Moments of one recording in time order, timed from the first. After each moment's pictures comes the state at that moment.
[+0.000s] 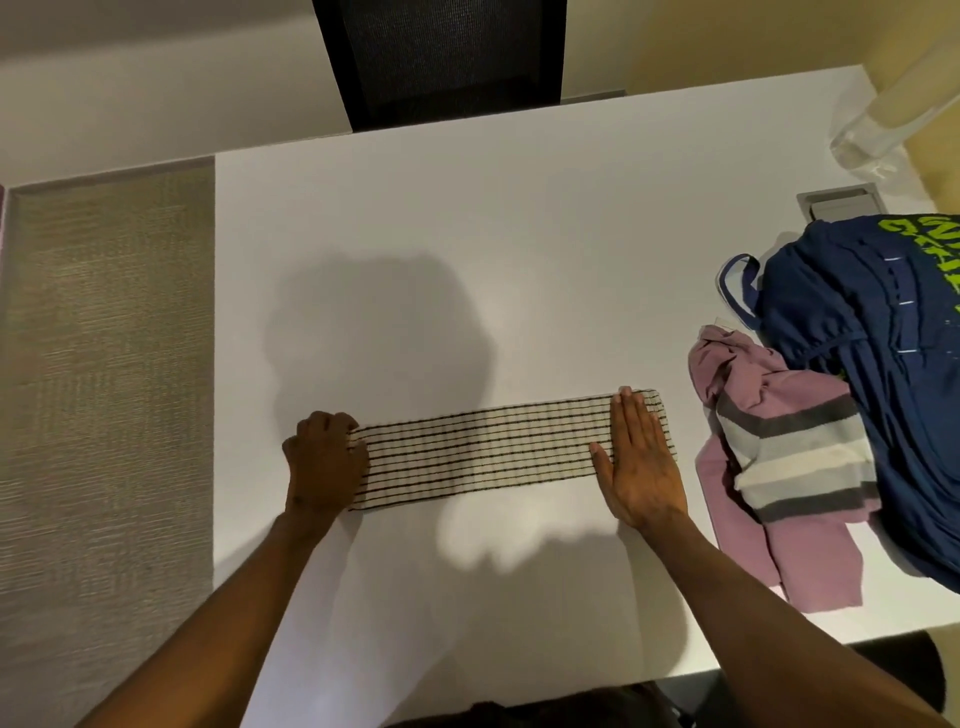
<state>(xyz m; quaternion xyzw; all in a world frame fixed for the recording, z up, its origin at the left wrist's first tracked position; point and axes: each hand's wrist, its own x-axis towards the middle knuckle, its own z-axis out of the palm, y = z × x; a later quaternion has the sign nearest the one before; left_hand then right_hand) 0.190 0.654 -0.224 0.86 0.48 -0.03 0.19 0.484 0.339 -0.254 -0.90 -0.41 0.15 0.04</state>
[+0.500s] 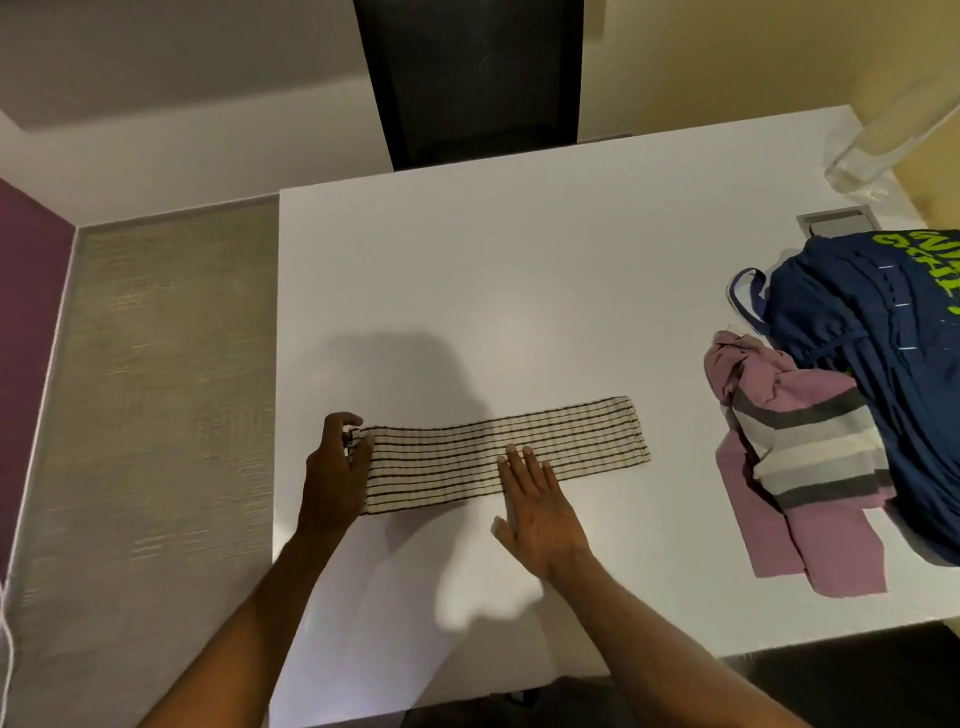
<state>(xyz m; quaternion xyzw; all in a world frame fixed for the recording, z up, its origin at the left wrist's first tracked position) 0.145 0.633 -0.136 0.76 0.50 0.13 0.40 0.316 0.405 -0.246 -0.81 -0.54 0.22 0.04</state>
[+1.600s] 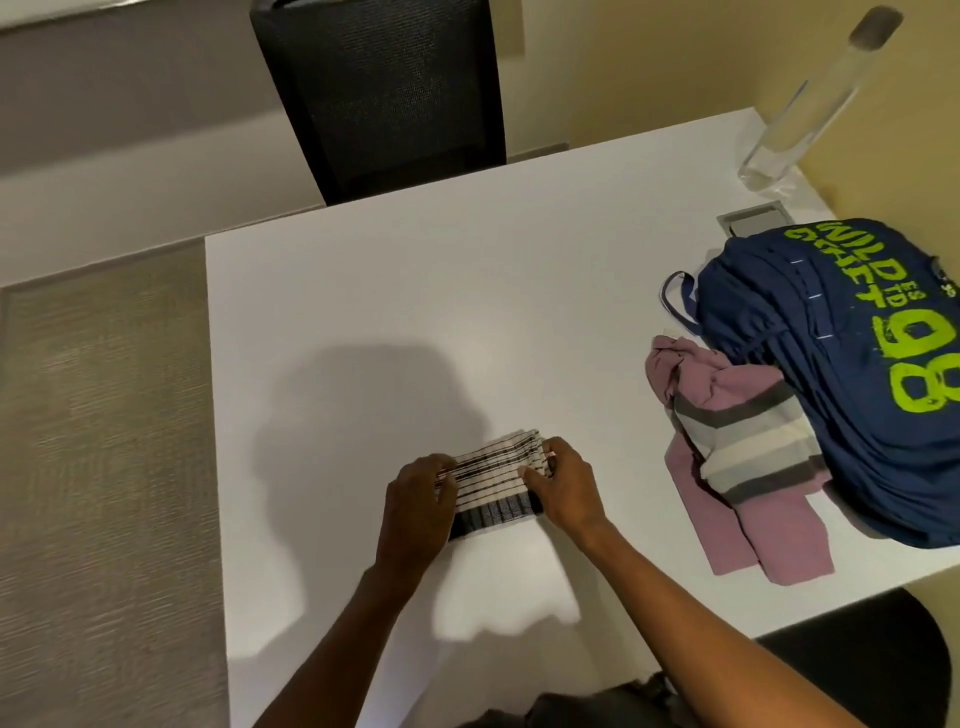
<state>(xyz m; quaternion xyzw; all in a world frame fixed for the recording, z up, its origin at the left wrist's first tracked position) 0.259 0.550 -0.144 0.85 0.37 0.05 0.38 0.412 0.400 -0.169 -0.85 -0.12 0.34 0.39</state>
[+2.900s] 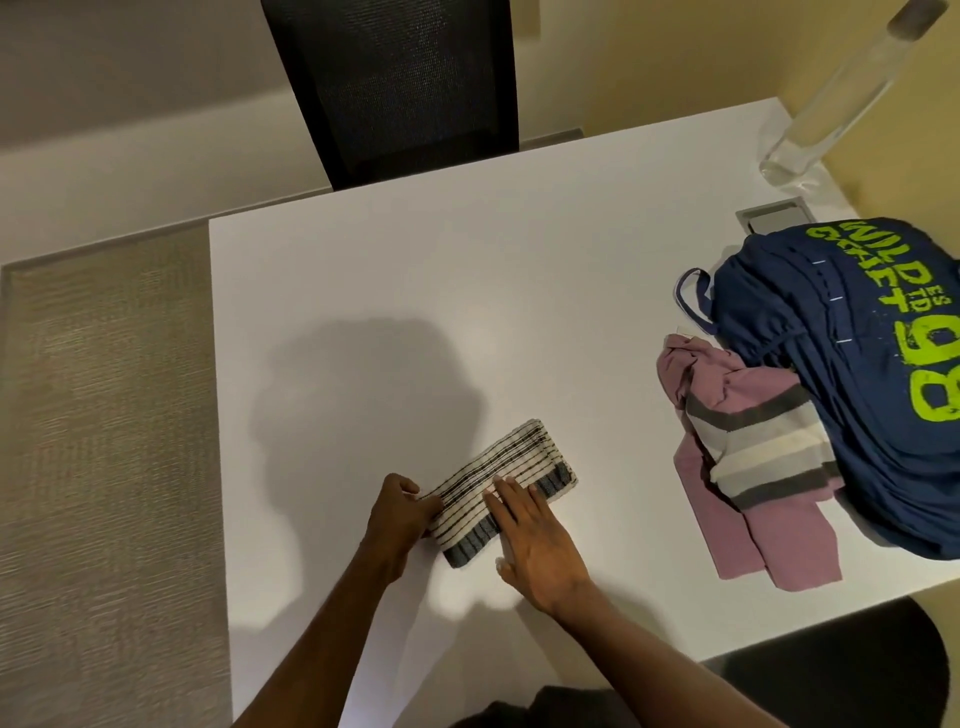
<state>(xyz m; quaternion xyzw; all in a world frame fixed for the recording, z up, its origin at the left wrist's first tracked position) 0.239 0.572 -0.168 0.54 0.59 -0.06 0.60 0.342 0.375 -0.220 -0.82 -0.53 0.20 0.08</state>
